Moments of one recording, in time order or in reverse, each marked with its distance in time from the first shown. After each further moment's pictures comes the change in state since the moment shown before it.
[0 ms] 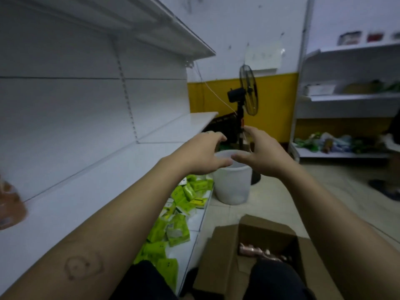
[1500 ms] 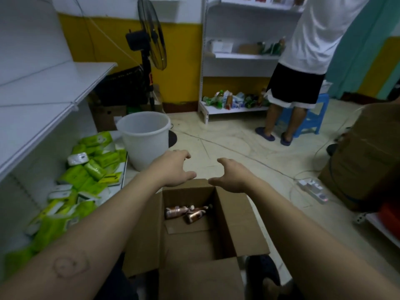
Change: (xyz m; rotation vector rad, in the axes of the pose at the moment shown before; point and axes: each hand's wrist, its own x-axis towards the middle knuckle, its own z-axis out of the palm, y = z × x) left_hand 0.066 0.016 0.207 -0.200 -0.357 0.093; right_hand -0.072 0.145 0.066 -0.210 -0.290 0.645
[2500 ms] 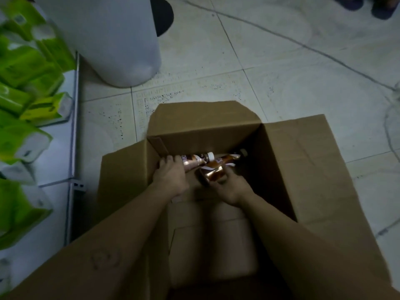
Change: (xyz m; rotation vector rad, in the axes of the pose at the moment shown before) left_hand 0.222 -0.217 0.396 0.054 -0.478 -0.378; right_hand 0.276 0.145 0.377 0.353 -0.492 0.509
